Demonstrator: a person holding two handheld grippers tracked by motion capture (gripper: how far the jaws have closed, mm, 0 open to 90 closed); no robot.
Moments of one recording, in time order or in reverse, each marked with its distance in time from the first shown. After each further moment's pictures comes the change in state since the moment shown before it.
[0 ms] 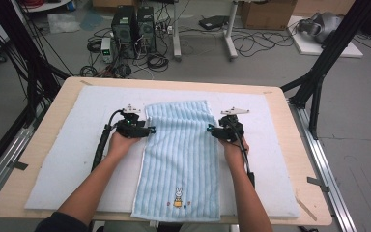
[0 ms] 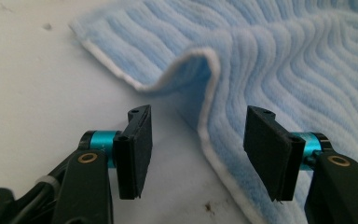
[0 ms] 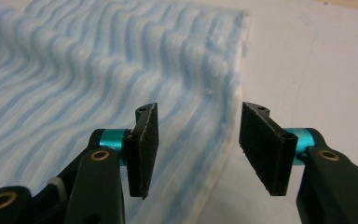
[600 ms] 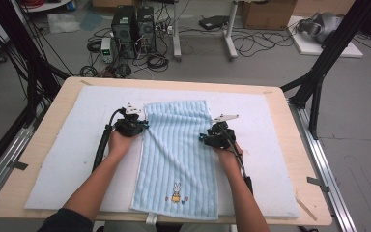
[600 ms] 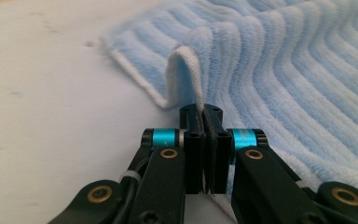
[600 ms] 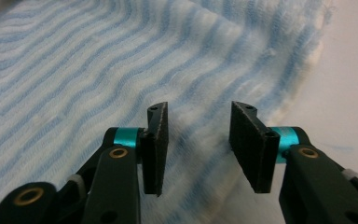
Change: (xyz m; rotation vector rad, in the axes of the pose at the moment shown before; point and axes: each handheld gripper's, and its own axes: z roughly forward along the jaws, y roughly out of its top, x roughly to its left) left arm 0.017 0.006 0.003 0.002 0.125 0.021; right arm 0.028 -0.006 0.015 0.060 0.108 -0.056
